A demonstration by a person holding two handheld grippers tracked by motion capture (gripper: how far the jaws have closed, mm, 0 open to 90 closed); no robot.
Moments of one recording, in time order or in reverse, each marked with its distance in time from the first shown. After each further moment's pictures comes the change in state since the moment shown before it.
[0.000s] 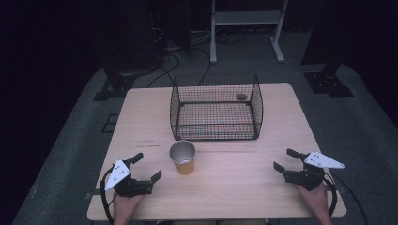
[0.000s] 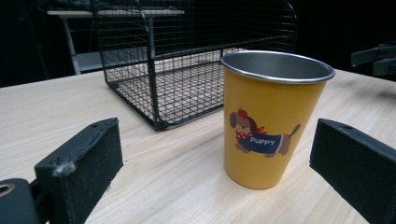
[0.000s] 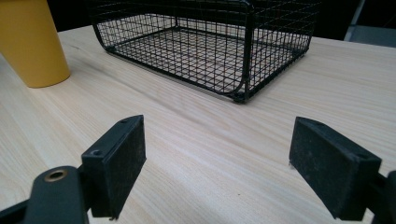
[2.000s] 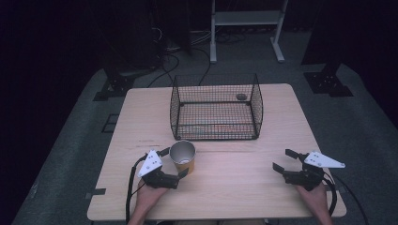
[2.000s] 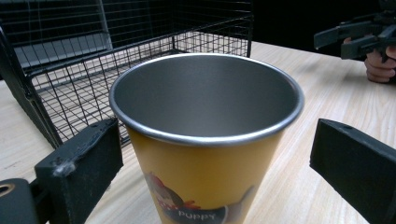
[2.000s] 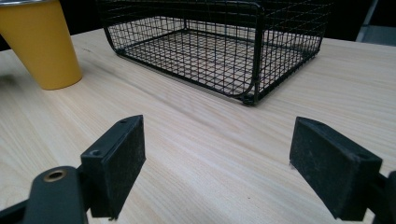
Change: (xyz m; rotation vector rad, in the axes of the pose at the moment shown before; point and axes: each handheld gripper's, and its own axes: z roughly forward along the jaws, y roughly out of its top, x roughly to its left) left arm -0.032 0.016 0.070 0.081 -0.157 0.059; right arm 0.001 0.000 0.001 -0.006 0.038 0.010
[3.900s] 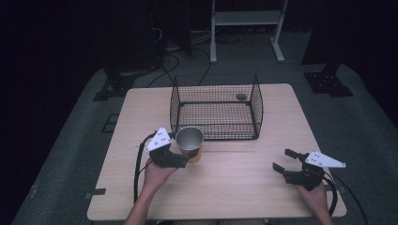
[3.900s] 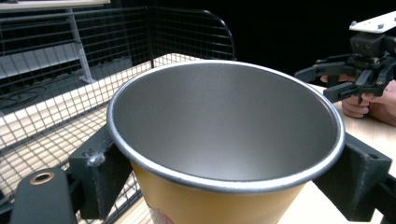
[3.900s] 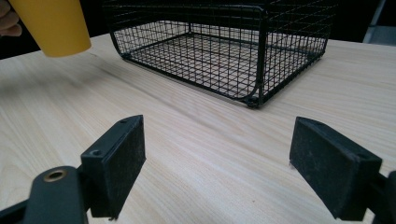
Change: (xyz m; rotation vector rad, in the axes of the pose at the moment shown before) left arm 0.013 0.065 0.031 -0.009 -0.107 0.009; right arm -0.001 0.000 0.000 -0.011 0.024 0.012
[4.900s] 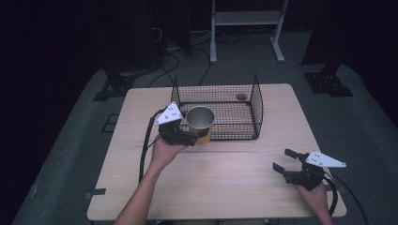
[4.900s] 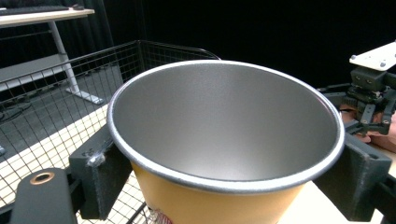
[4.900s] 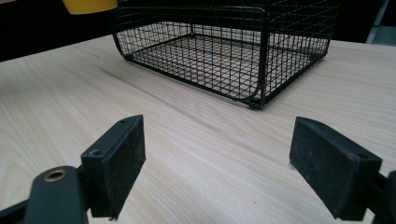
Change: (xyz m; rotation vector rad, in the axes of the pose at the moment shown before) left arm 0.021 0.062 0.035 0.005 -0.060 0.037; right arm -0.001 0.000 0.000 -0.006 0.010 0.003
